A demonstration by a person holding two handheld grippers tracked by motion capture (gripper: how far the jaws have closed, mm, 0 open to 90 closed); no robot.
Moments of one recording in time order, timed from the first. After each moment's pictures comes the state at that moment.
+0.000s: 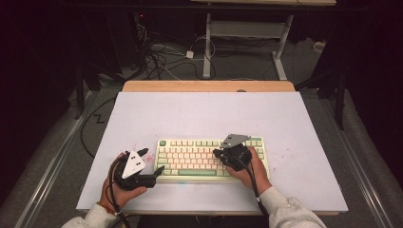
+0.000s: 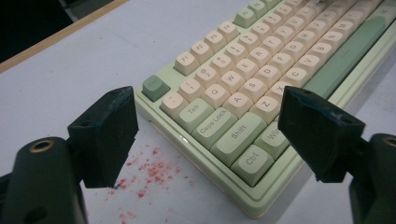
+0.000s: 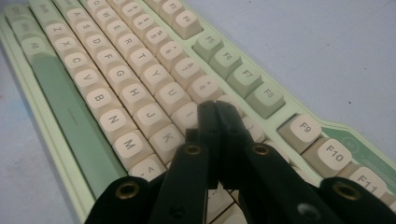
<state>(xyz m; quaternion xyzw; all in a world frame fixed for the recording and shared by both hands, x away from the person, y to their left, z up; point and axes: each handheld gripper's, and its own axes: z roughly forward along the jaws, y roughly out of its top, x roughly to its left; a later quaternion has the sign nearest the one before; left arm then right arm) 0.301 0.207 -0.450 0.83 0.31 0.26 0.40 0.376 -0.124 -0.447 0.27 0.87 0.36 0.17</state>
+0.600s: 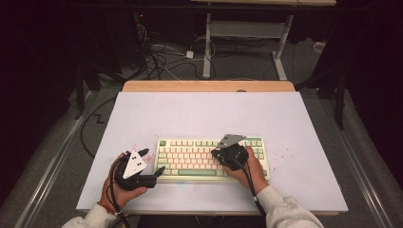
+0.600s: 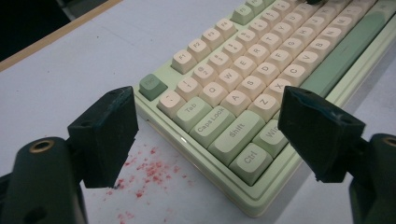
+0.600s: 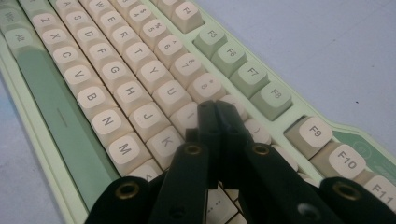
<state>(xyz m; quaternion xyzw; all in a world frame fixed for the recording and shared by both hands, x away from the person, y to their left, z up) 0.301 0.206 -0.450 0.83 0.30 0.26 0.39 0.378 -0.117 -0.451 0.27 0.88 0.35 0.17</state>
